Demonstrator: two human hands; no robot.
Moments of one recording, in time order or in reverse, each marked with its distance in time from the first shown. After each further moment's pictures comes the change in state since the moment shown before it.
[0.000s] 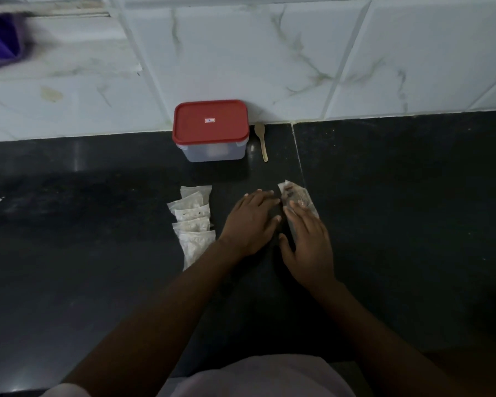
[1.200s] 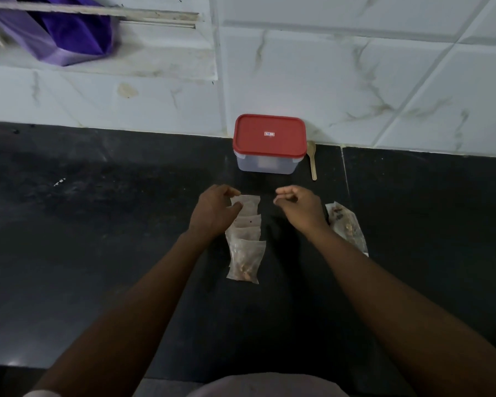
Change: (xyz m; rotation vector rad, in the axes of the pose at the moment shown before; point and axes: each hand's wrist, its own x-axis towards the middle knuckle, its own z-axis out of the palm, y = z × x) left_hand -0.051 -0.121 -0.098 -0.332 0.235 -0.539; right_hand 0.134 -0.105 0.035 0.485 -0.271 0.349
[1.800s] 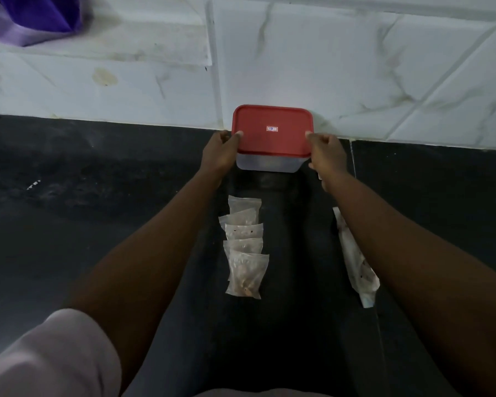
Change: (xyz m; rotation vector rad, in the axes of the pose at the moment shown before) left_hand 0.128 0.041 -0.008 -0.483 0.018 -0.234; right_hand 0.116 -0.035 -0.033 0.264 0.216 0.215
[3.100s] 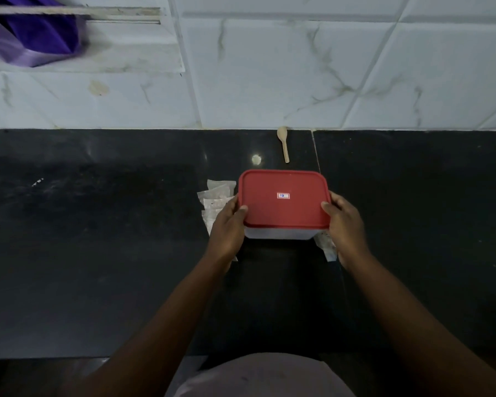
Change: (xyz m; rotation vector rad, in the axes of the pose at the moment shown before) left_hand -0.230 -0.062 0.051 -0.225 -0.147 0.007; right_hand -0.185 0.108 -0.127 0.127 0.037 0.014
